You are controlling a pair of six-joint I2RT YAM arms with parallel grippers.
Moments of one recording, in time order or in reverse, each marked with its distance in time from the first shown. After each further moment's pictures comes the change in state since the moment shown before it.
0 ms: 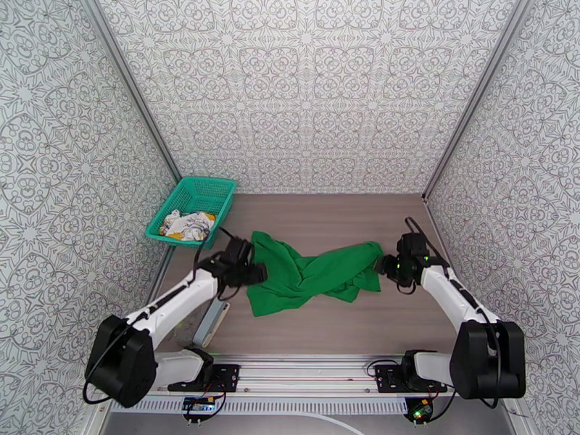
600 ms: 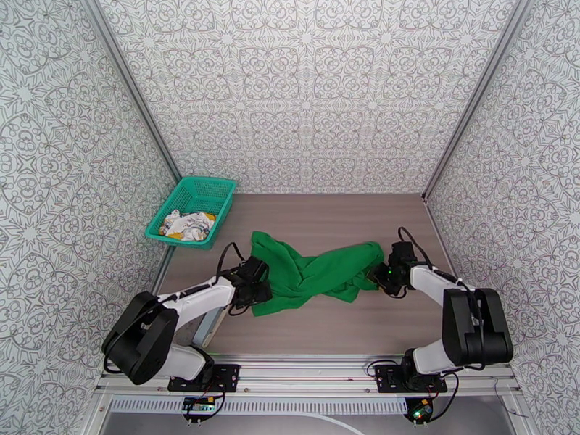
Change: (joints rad) left arm -0.082 0.186 -0.087 0.101 -0.098 -0.224; right arm 0.021 0.201 -0.061 0.217 -0.107 0.179
